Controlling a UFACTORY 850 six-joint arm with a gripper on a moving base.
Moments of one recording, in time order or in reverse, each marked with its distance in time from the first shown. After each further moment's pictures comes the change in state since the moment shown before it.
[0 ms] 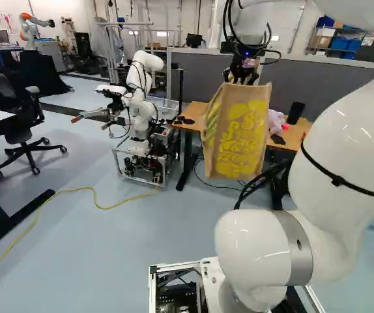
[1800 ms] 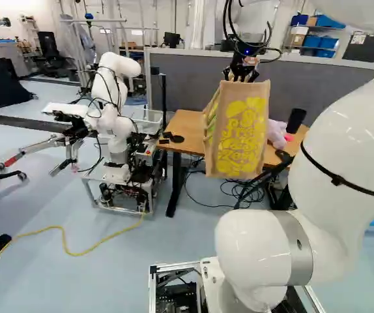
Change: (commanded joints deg) arm 0.0 -0.2 -0.4 0.0 -0.2 0.0
